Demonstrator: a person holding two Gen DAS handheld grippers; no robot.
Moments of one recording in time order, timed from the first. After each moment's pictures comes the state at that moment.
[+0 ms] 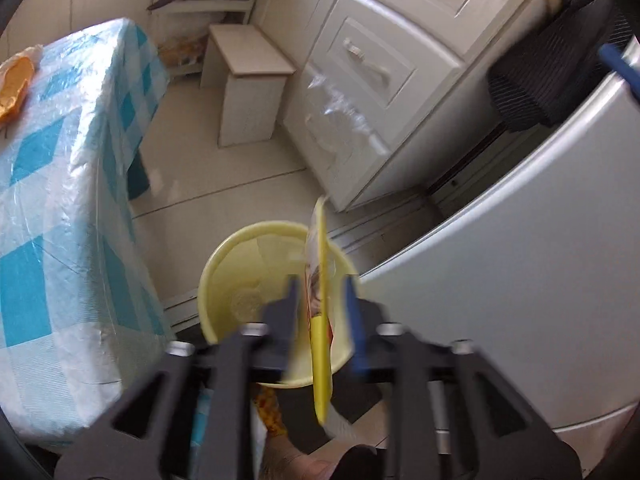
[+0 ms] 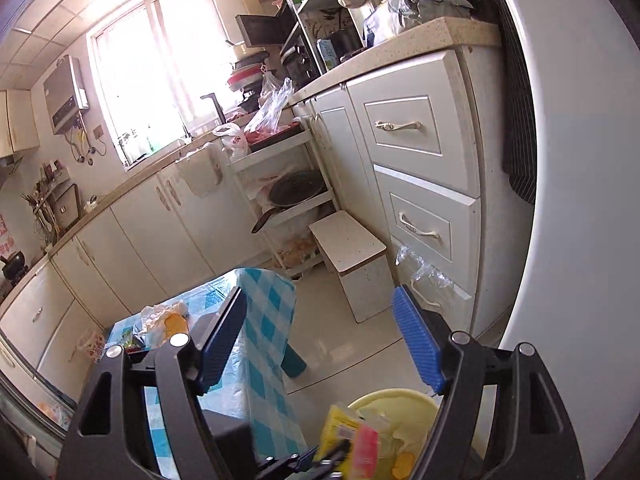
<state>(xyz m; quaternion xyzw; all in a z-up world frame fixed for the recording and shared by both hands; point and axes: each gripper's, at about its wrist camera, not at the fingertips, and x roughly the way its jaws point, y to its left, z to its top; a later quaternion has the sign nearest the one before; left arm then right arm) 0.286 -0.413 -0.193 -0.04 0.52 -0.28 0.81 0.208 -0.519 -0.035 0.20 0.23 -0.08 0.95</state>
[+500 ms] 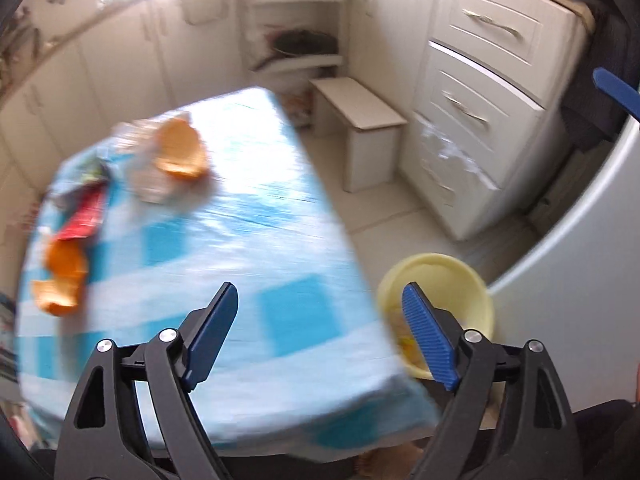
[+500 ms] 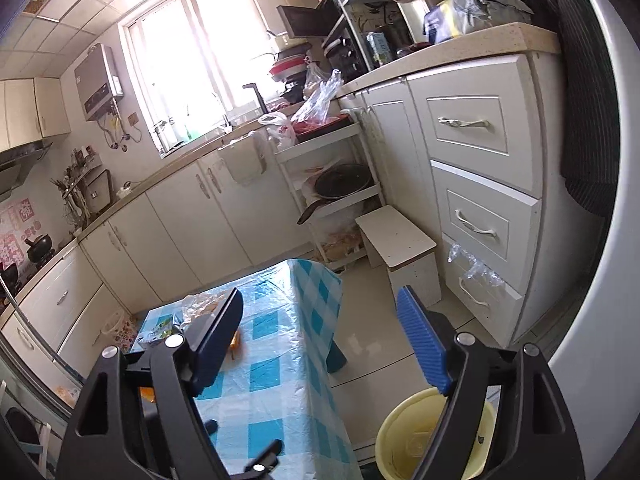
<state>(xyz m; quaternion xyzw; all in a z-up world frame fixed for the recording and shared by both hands) 0.285 -0.277 -0.112 0.07 0.44 -0.12 0.89 0.229 -0.446 -0.021 0.18 0.23 -0.01 0.96</state>
